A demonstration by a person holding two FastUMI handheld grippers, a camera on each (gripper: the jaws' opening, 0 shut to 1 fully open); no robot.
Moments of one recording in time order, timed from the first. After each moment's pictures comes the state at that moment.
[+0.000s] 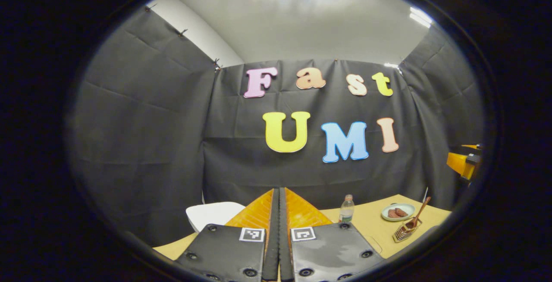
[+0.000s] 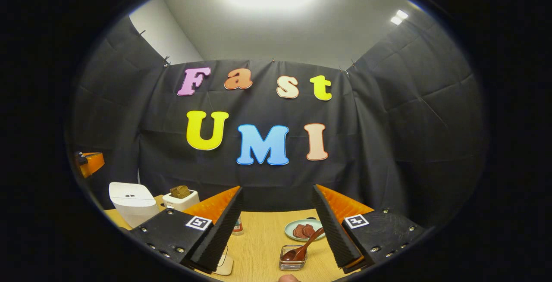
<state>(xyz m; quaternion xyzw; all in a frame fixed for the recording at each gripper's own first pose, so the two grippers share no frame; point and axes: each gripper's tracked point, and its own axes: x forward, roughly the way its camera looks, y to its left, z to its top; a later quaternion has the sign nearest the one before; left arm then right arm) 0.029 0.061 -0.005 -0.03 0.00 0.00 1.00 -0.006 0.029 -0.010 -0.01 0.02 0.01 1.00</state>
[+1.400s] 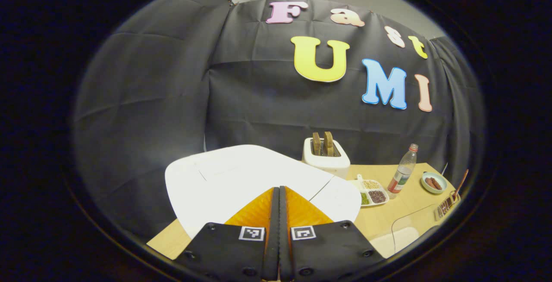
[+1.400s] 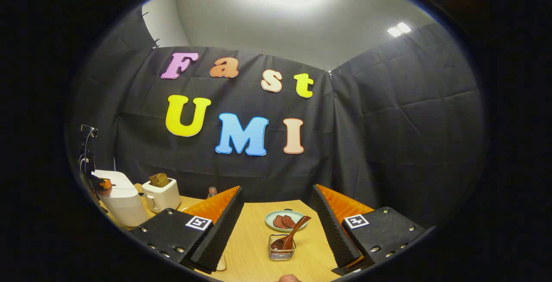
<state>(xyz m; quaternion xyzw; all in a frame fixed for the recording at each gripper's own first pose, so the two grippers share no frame) 0.192 0.183 -0.231 -0.06 0.19 0.01 0.98 -0.036 0.046 -0.023 -0.05 0.05 -0.09 0.99</state>
